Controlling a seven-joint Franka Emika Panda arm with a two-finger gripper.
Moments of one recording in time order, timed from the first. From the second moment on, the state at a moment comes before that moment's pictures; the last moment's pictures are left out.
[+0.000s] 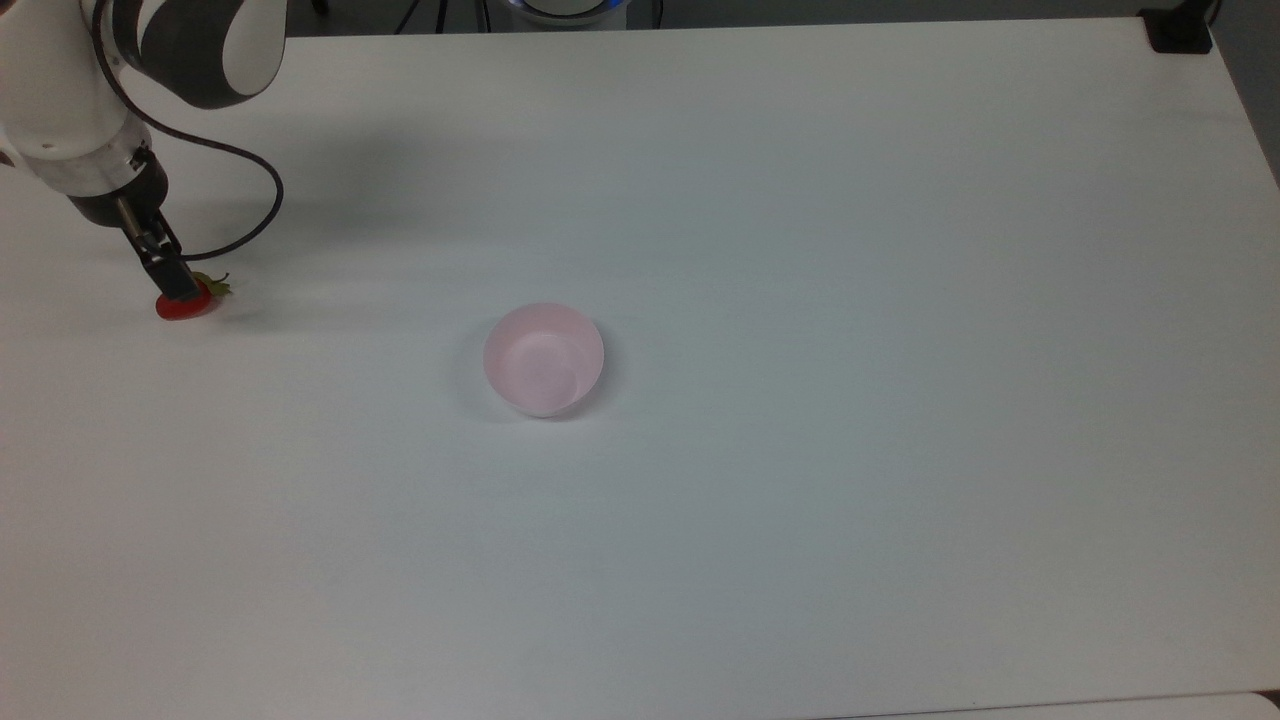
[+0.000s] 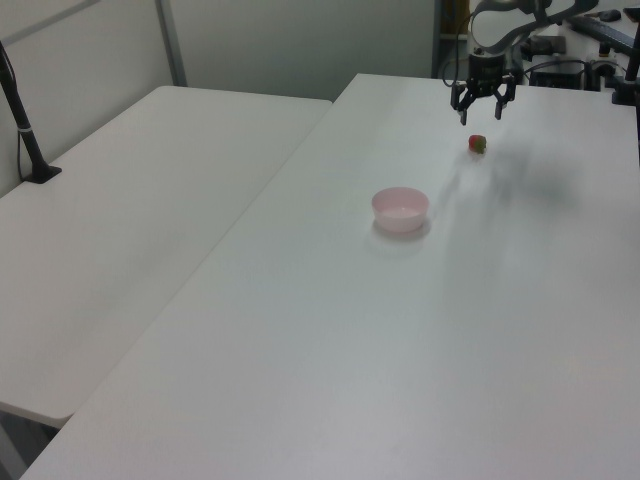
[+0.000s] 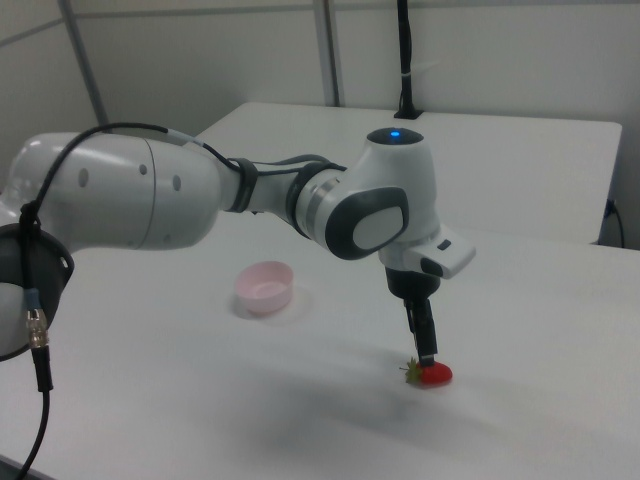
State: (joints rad) arm -0.39 0.49 -0.11 -1.56 -0.02 2.09 0.52
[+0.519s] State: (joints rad) arm -0.39 0.56 -0.11 -1.56 -0.02 2.18 0.52
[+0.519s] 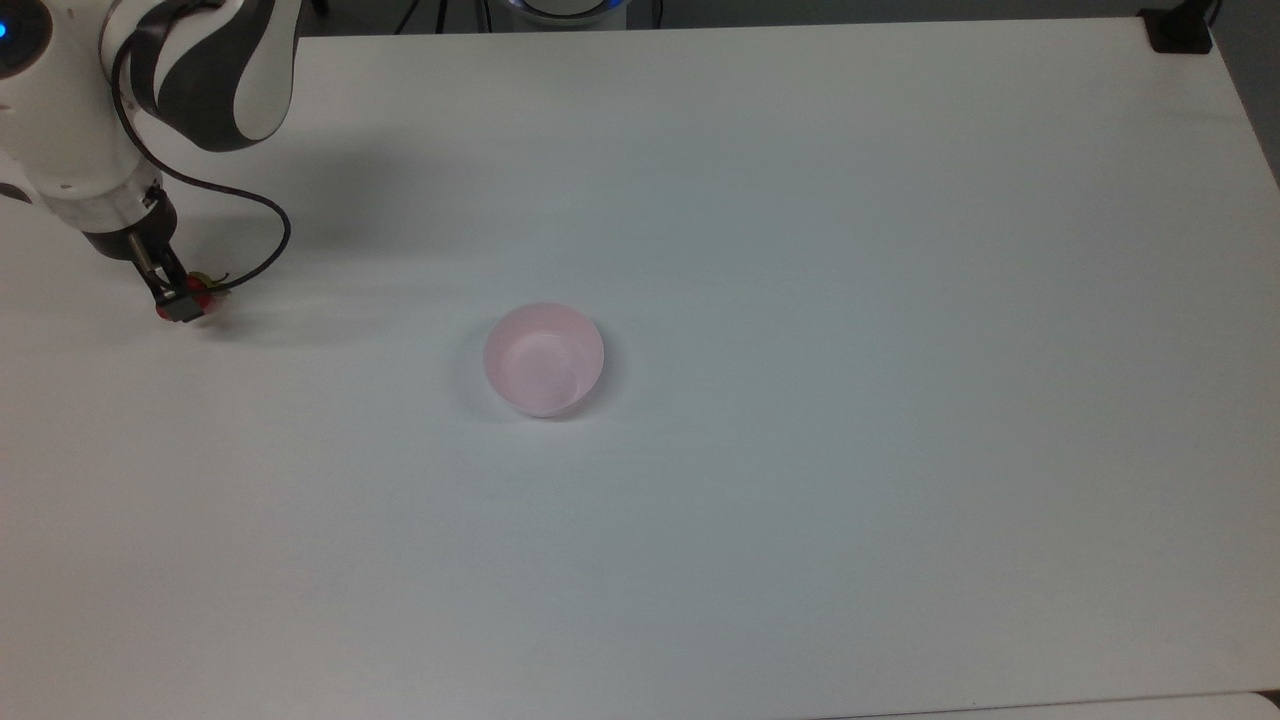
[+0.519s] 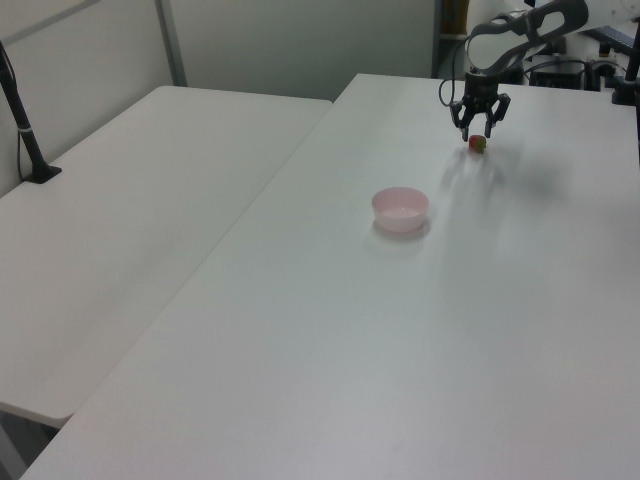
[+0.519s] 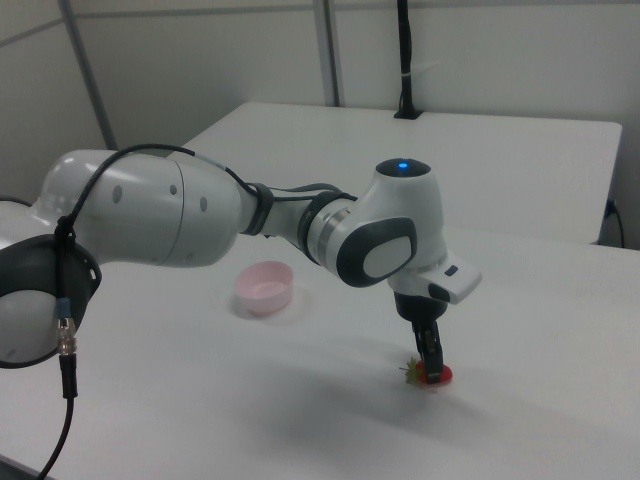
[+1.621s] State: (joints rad) arm -0.09 0.40 -0.08 -1.53 -0.02 2.00 0.49
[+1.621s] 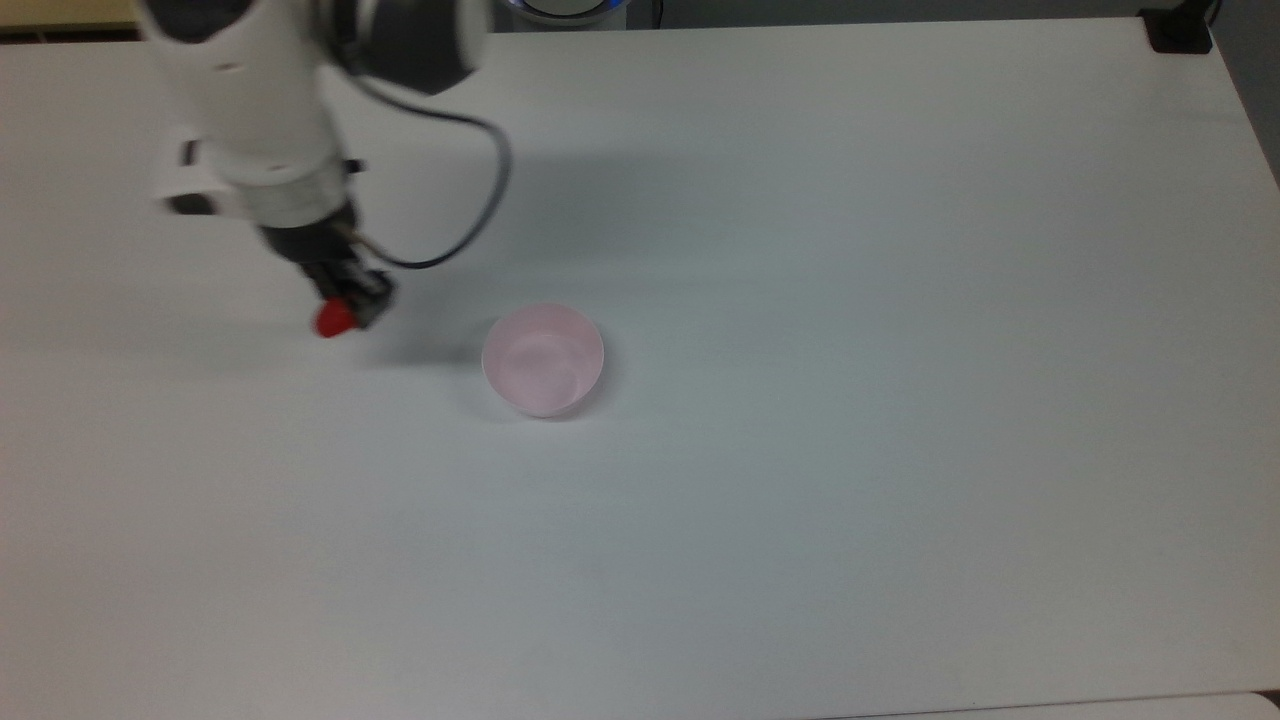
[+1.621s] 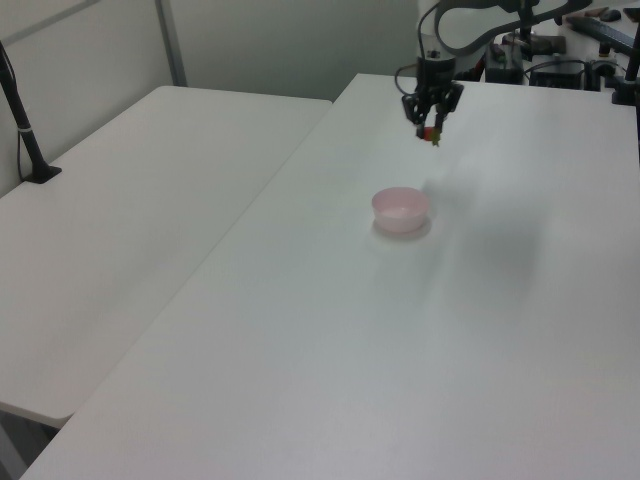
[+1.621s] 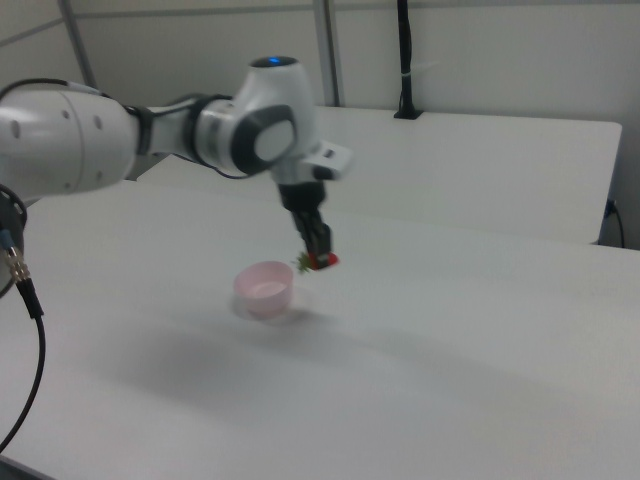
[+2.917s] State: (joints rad) arm 0.14 0.19 -0.09 -1.52 -0.04 1.67 0.24
